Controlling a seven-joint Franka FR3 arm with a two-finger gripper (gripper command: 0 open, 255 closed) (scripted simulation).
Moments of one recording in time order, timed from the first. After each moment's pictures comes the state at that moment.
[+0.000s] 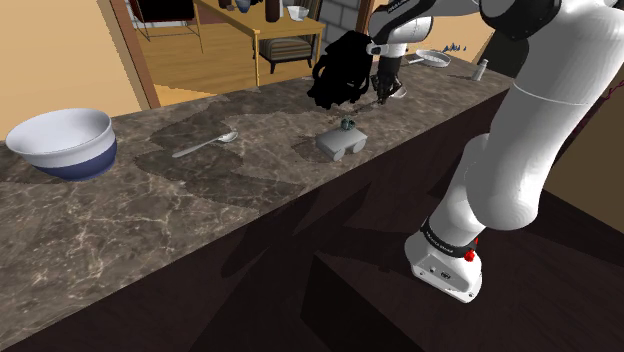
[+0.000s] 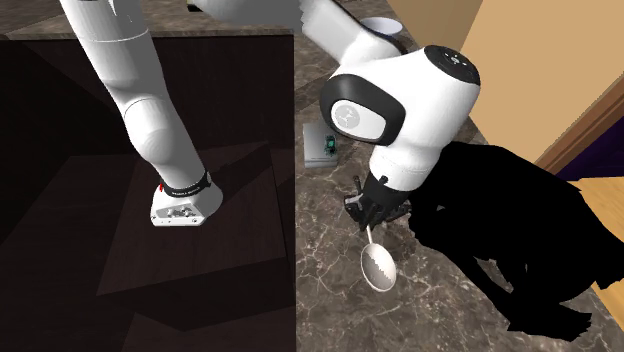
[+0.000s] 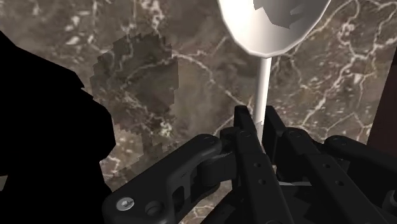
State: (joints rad) arm 0.38 0.11 -1.01 -2.07 0.02 2.04 -2.04
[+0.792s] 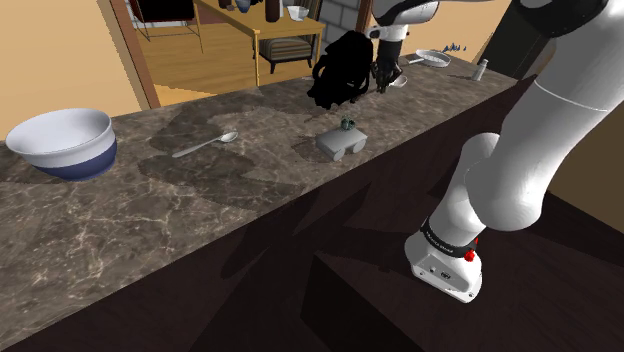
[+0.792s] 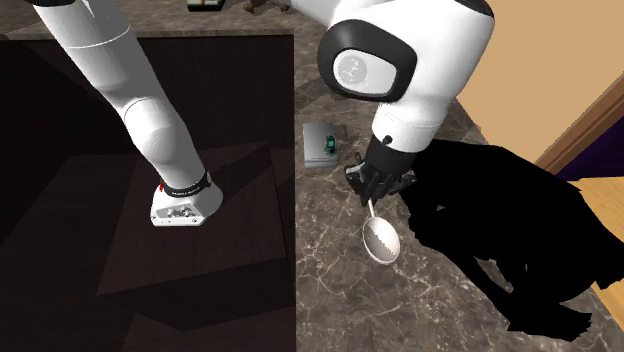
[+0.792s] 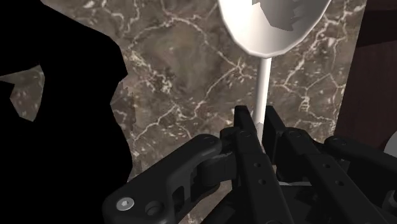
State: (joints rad) arm 0.44 -0.04 -0.99 -2.03 -0.10 1.91 -1.91
